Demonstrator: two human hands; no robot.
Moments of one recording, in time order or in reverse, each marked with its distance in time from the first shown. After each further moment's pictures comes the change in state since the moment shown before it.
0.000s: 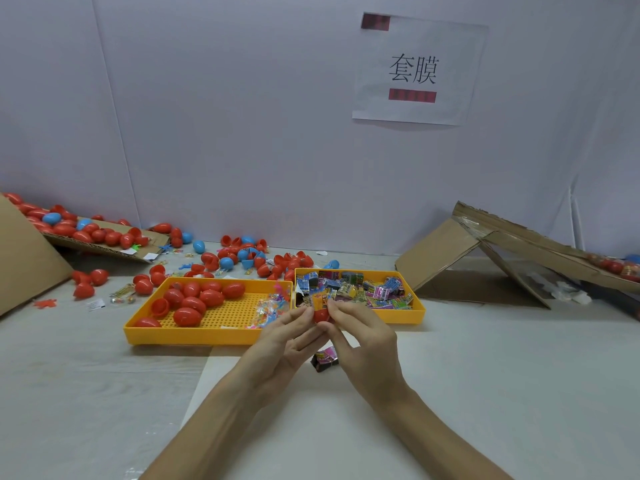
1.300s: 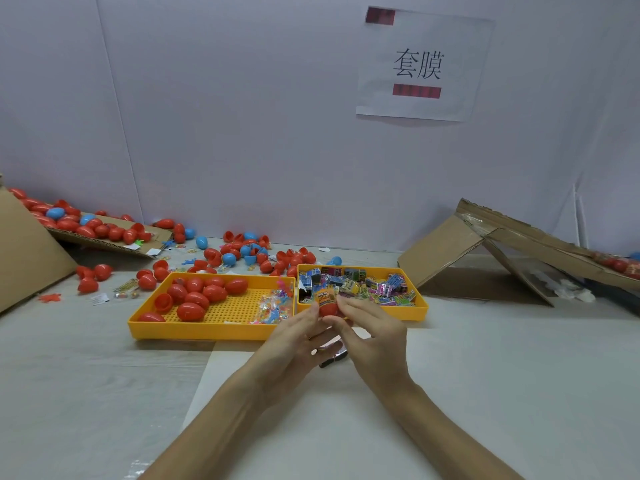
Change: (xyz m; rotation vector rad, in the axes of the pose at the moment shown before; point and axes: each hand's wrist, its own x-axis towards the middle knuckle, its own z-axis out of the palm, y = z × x) left_hand -0.007 -0.006 0.010 0.259 -0.080 0.008; right_hand 0.003 0.000 -0.005 0.048 0.016 0.117
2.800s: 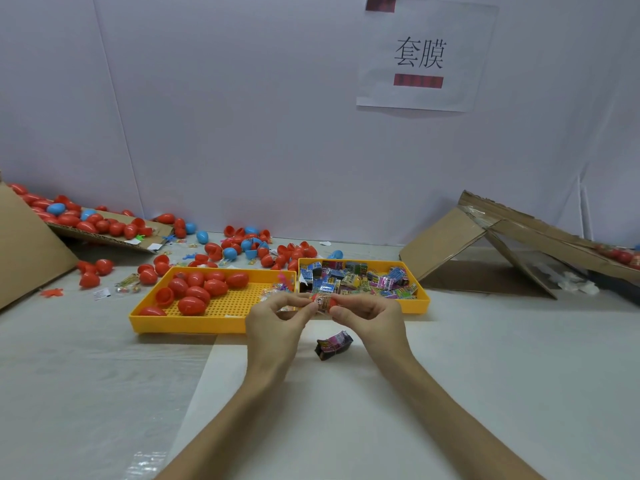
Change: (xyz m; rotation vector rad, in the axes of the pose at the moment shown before) left_hand 0.015 -0.012 -0.017 0.664 0.570 0.495; right_hand 0.014 0.000 -0.006 0.678 -0.244 0.699
